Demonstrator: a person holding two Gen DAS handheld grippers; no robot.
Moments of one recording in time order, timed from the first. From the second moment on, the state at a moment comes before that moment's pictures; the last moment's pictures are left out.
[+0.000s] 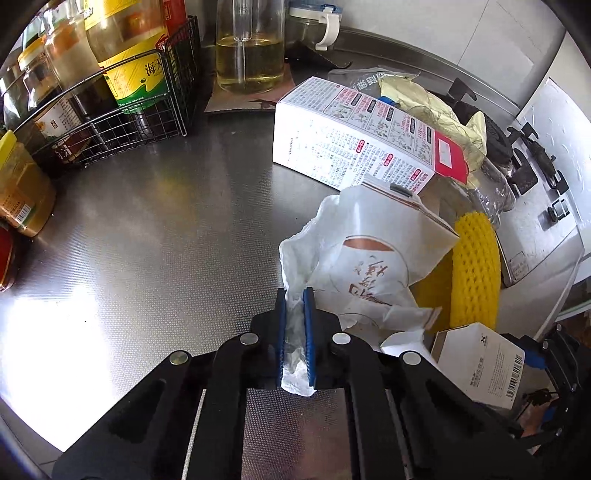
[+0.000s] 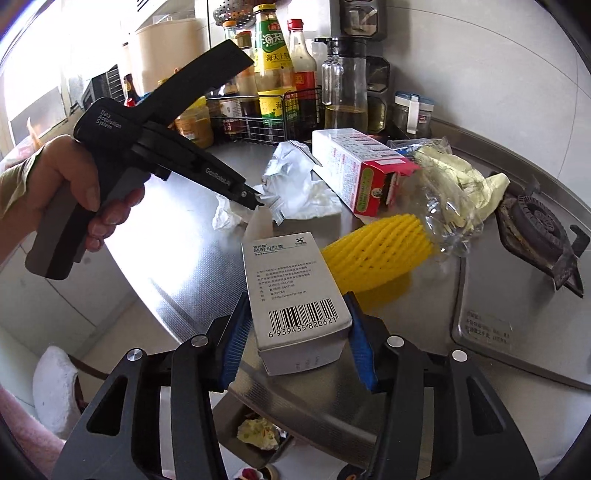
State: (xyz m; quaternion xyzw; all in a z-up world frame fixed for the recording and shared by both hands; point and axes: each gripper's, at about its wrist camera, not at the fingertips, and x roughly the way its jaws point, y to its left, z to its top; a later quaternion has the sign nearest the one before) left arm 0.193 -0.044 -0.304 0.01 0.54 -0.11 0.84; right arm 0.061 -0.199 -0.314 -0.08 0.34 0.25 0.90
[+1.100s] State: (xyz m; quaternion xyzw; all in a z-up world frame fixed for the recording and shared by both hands) left arm 0.019 -0.020 -0.206 0.04 0.43 -0.05 0.90; right arm -0.055 -0.192 -0.266 -0.04 0.29 0.21 0.93
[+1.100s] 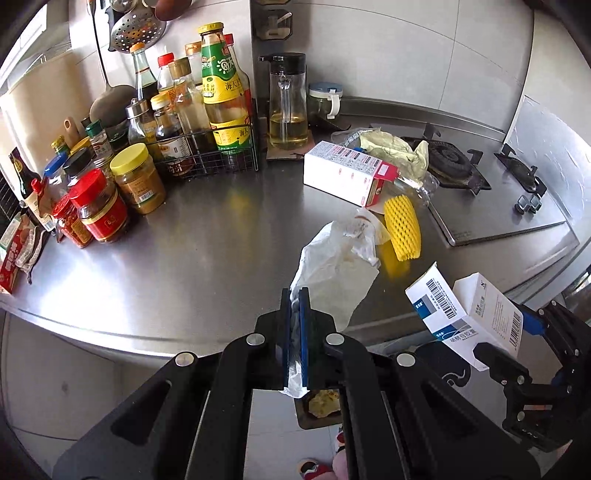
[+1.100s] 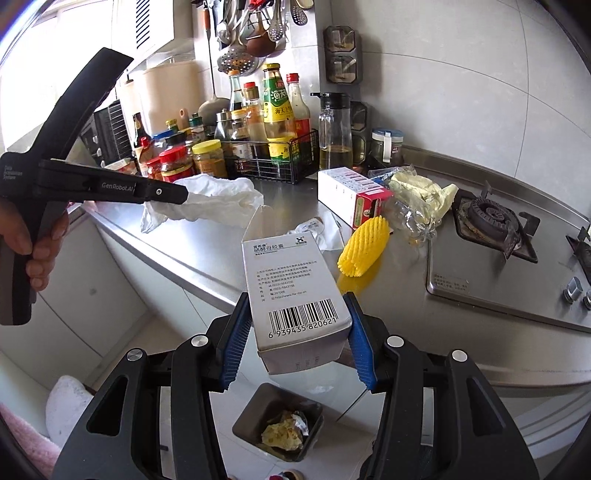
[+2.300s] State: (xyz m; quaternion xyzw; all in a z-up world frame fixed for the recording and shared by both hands) left arm -0.057 -0.018 -0.455 0.01 0.58 -0.03 0.81; right arm -0.061 -0.181 -0.488 0.06 0.49 0.14 0.86
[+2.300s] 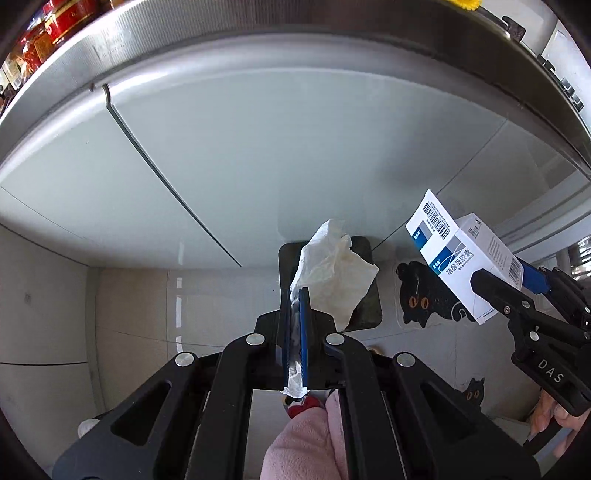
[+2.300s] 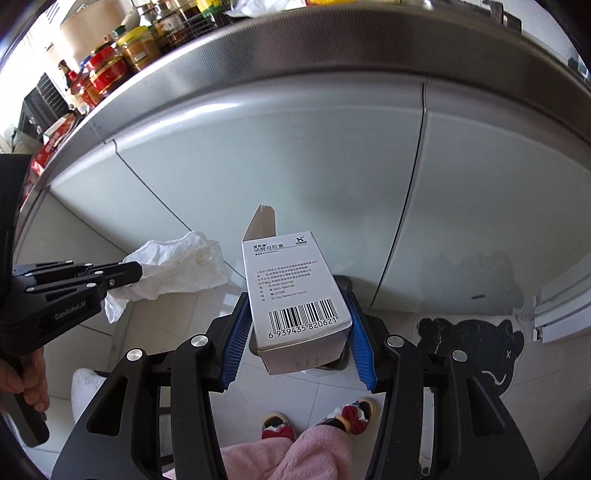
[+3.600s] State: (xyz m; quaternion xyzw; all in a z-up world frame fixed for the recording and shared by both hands) left arm -0.019 -0.023 -0.596 -0.01 0.64 -0.03 0.77; right arm 0.028 -0.154 -0.622 0.11 0.60 0.09 0.79
